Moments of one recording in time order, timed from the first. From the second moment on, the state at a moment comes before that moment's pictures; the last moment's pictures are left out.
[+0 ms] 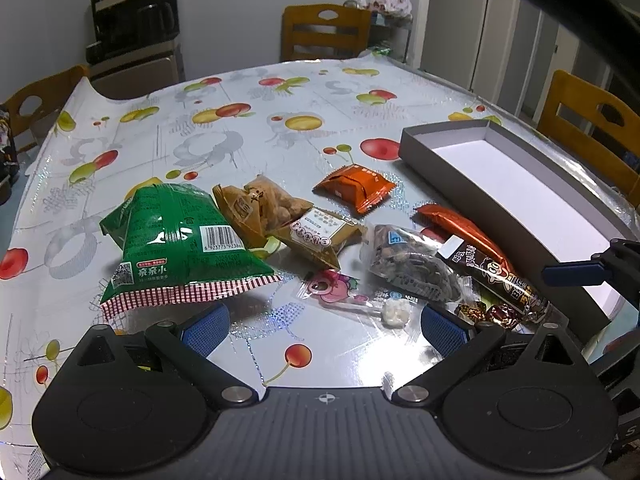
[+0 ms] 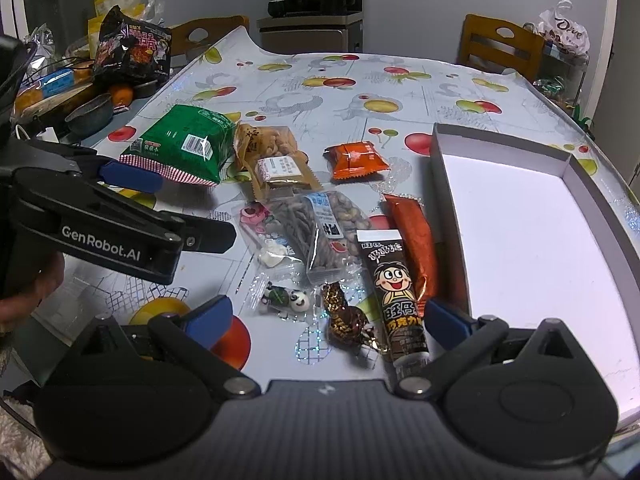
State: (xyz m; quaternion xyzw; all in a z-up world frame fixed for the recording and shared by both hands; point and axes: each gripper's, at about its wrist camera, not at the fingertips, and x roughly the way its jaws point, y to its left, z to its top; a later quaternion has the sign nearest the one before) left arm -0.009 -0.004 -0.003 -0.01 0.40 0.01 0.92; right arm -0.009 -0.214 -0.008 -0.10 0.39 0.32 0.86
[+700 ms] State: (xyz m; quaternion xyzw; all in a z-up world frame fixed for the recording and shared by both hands) left arm -0.004 -0.006 -0.008 -0.02 0.41 0.01 0.91; right arm -0.007 -0.210 -0.014 -0.10 0.40 0.32 0.85
